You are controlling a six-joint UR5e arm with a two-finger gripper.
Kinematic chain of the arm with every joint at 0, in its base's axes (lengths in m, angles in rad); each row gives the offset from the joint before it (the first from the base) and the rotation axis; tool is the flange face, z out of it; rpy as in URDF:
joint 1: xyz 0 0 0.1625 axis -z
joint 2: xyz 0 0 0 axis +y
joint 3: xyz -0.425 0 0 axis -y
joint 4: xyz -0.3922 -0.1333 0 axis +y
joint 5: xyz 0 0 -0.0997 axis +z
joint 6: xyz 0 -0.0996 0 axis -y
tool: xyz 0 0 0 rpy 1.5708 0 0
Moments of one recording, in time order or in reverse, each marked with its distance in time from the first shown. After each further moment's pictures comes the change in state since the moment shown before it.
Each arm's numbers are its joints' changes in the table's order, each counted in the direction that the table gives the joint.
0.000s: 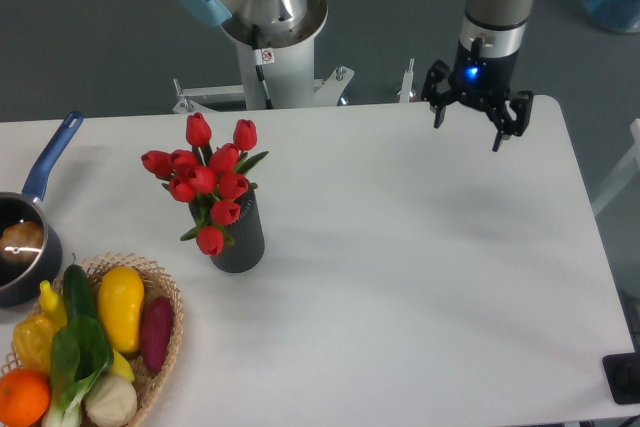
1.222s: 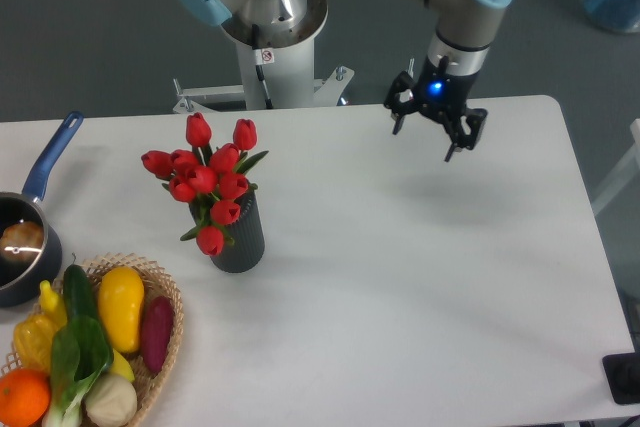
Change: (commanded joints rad) arm 0.084 -0.048 -0.198 0.002 0.100 0.000
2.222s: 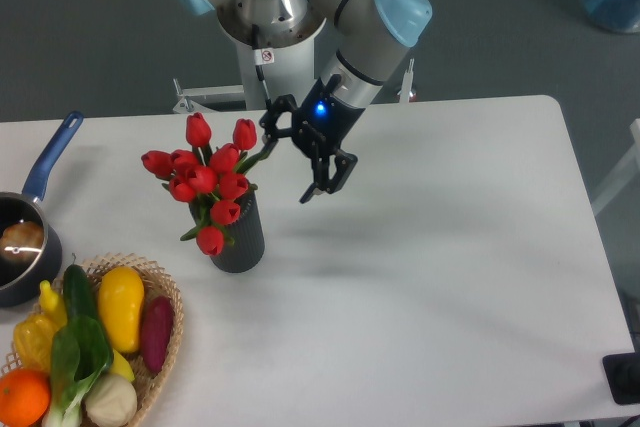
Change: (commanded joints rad) arm 0.174 -0.018 -0.025 0.029 0.571 -0.021
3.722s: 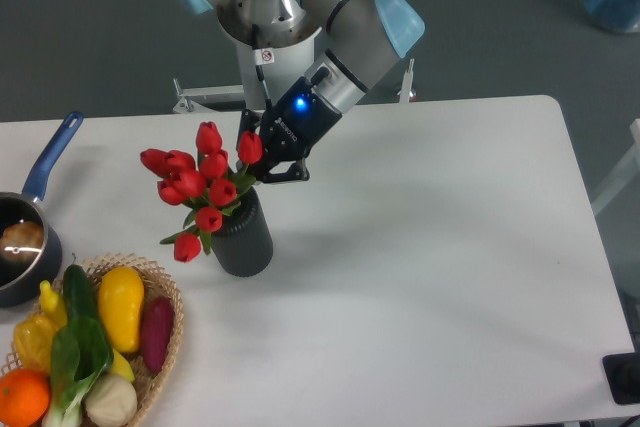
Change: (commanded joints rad) arm -0.011 -0.014 -0.020 -0.006 0.219 0.077
